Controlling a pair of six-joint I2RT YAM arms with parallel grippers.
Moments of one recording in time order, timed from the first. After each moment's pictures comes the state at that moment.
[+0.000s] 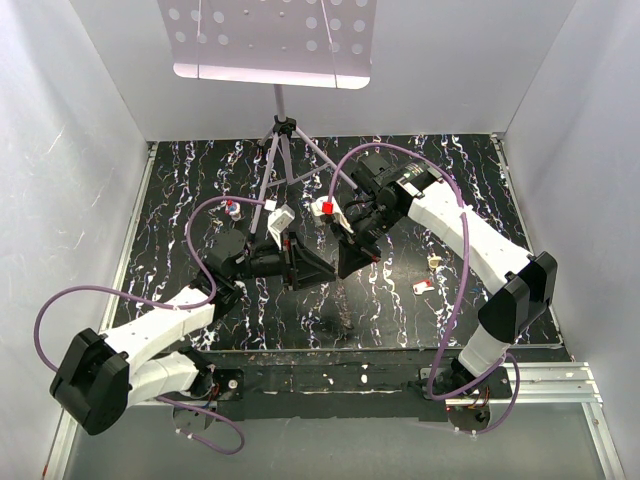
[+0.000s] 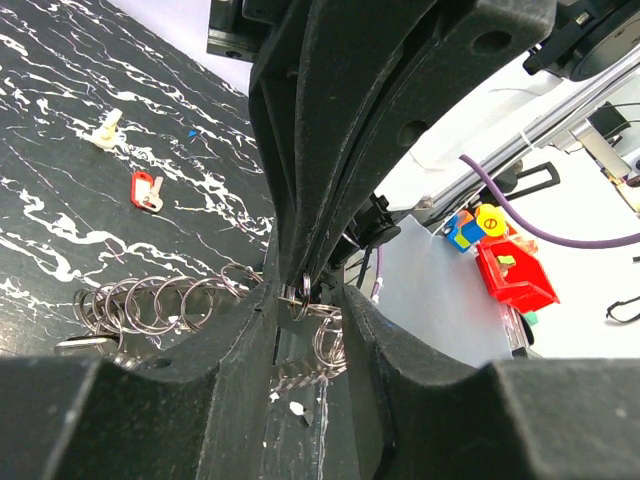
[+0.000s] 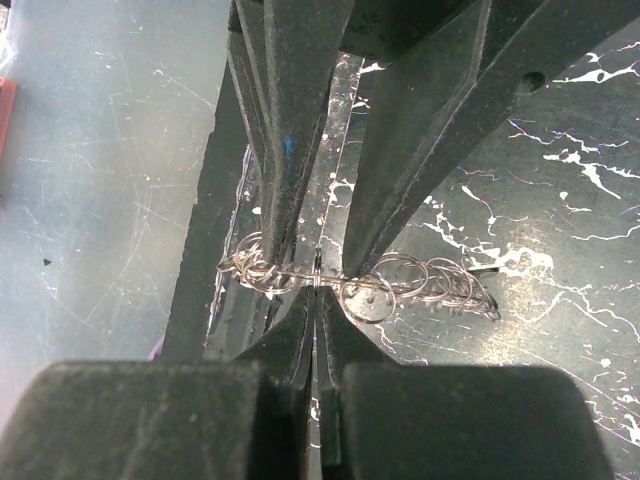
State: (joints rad) left arm -0.64 1.08 0.55 0.60 0.81 -0.65; right arm 0.72 1.66 1.72 -1.40 -0.93 -0.89
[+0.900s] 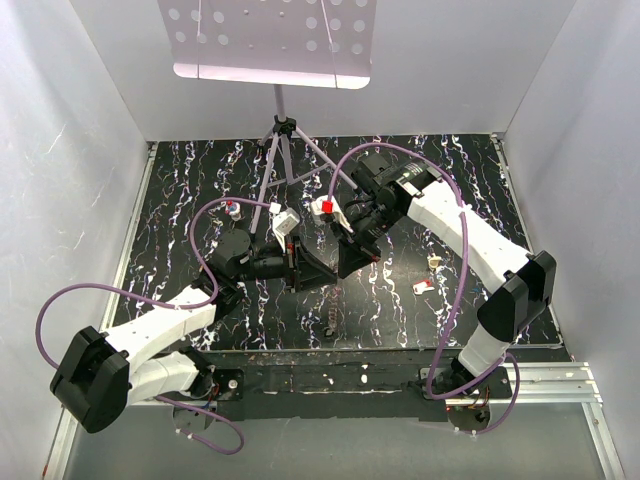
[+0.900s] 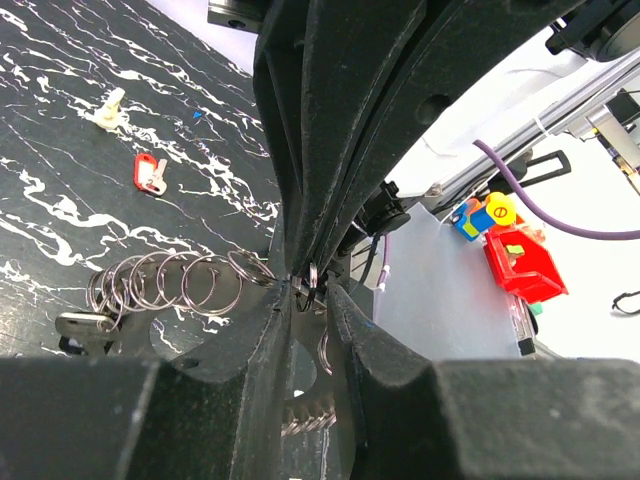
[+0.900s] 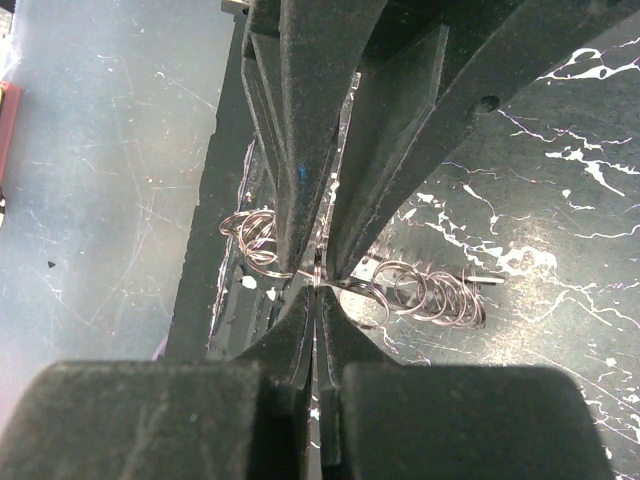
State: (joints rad) left arm -0.67 1.09 0.56 0.55 0.80 -0.62; right arm 0.71 1.67 1.72 -1.40 -0.94 -0.89
